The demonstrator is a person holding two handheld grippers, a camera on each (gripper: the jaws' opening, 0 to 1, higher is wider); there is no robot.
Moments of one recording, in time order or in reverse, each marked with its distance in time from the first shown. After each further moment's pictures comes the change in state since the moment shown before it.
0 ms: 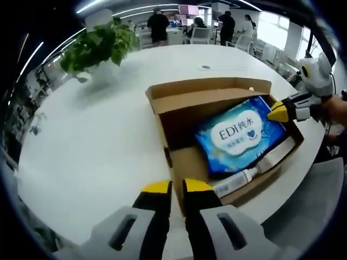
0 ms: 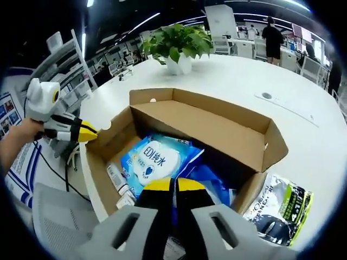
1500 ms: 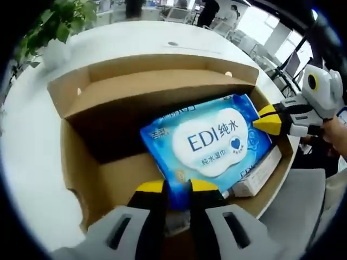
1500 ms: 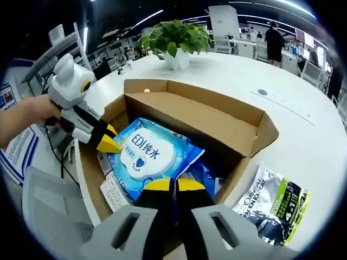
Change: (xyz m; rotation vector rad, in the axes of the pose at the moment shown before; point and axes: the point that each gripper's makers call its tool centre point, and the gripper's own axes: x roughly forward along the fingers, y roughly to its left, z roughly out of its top) left arm 0.084 -0.076 0.000 -0.047 0.188 -0.299; right arm -0.002 -0.019 -0.019 -0.045 0.017 -0.016
